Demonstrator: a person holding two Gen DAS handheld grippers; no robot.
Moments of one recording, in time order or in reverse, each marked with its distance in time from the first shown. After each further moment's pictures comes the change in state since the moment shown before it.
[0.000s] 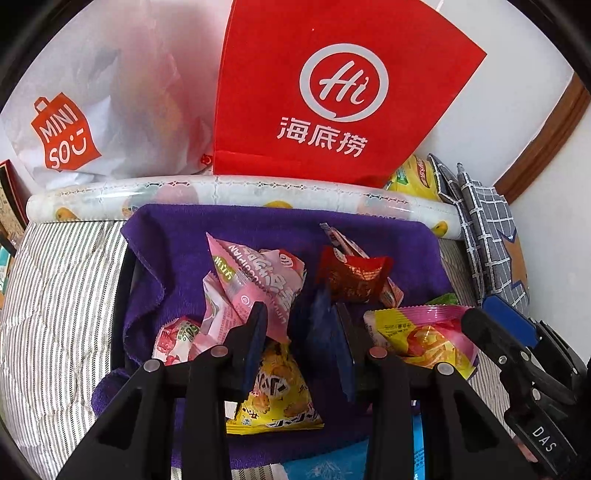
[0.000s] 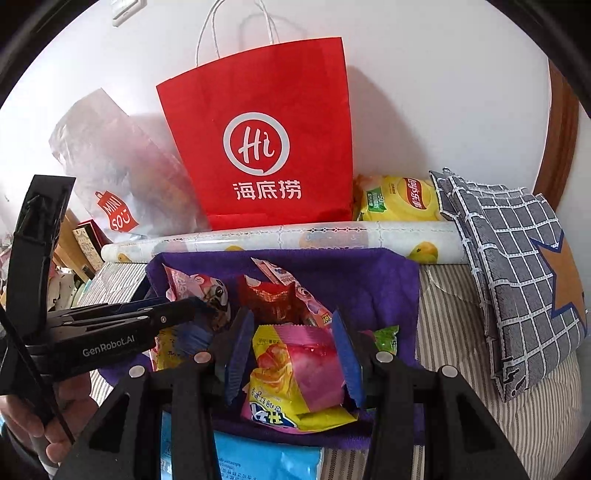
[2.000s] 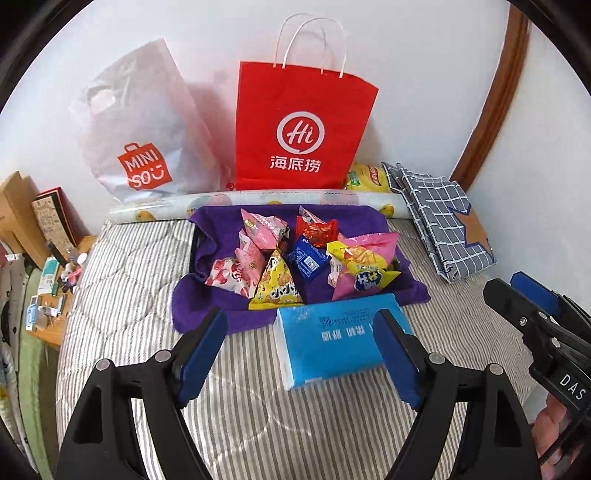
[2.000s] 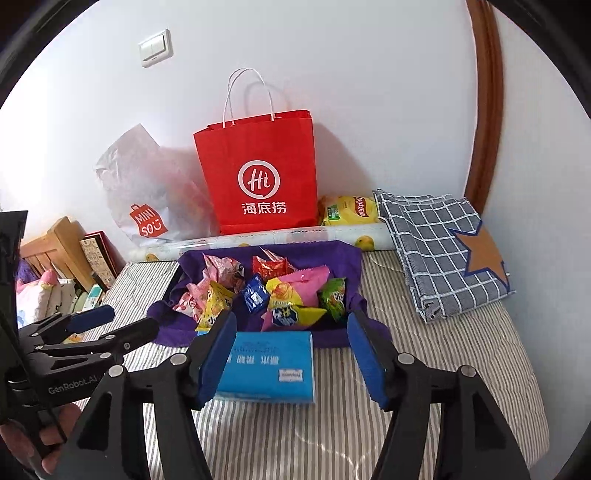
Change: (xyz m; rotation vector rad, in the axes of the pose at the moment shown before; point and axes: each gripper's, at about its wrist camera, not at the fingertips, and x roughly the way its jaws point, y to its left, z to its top) left arm -0.172 -0.041 -0.107 0.104 -0.146 0.067; right arm -0.180 0.038 -0.063 0.034 -0.090 -0.112
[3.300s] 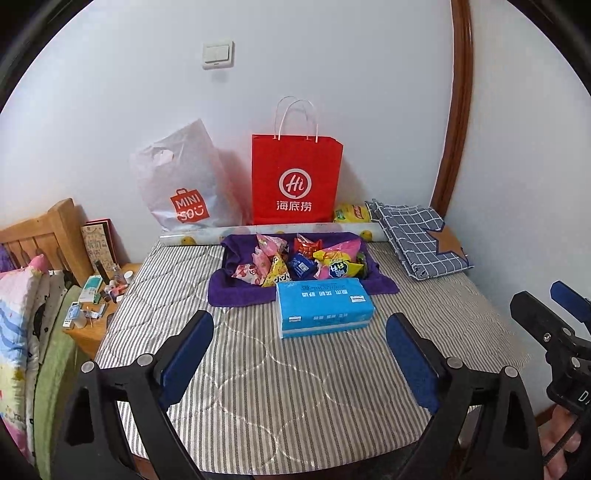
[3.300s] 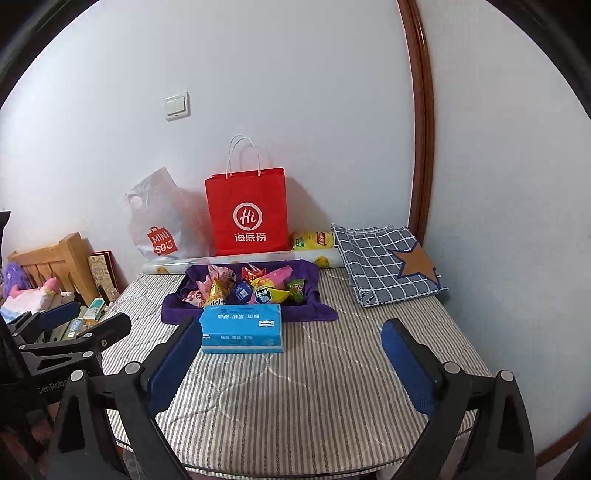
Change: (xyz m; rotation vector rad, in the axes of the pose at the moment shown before) left arm -0.146 -0.058 -0.109 0.037 -0.255 0.098; right arm -0.171 -0.003 -0.098 -0.009 -0.231 -0.088
